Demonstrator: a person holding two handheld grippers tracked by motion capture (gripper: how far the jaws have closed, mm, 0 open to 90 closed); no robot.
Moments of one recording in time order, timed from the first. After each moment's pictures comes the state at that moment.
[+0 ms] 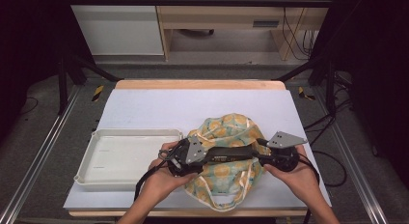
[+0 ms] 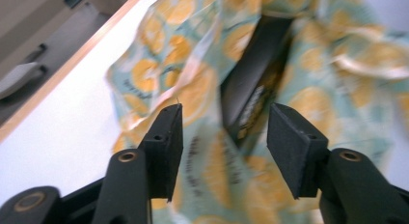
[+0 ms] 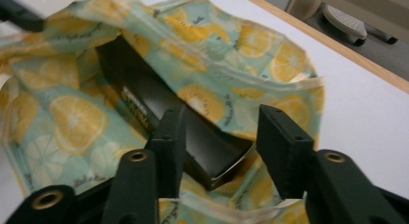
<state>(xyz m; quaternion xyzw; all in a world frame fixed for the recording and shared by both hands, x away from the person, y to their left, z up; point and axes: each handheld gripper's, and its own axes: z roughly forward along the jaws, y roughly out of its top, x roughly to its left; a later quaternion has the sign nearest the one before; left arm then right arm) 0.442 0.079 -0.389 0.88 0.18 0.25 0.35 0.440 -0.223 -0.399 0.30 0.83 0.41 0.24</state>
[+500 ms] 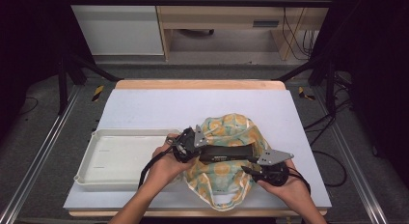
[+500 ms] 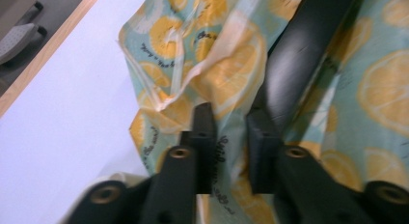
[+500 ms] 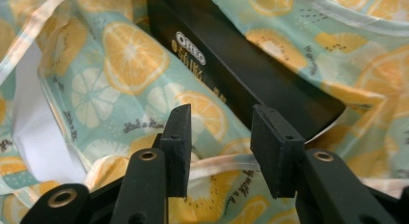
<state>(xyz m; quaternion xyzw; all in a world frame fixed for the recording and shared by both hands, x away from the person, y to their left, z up) 0.484 0.072 -0.404 0.91 0.19 0.24 0.28 0.426 -0.210 -0.445 0.26 0.86 0.41 0.19</state>
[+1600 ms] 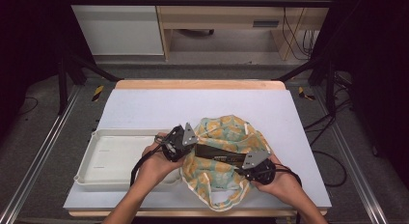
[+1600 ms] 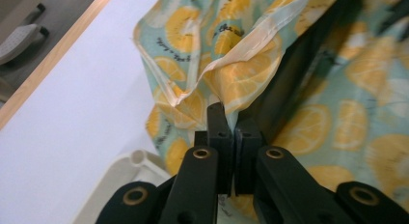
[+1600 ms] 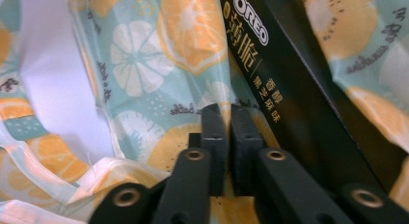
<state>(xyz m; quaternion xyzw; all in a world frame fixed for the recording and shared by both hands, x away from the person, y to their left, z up) 0.484 0.097 -0.390 0.90 0.20 0.24 0.29 0.440 -0.183 -0.458 0.17 0.91 0.34 0.15</state>
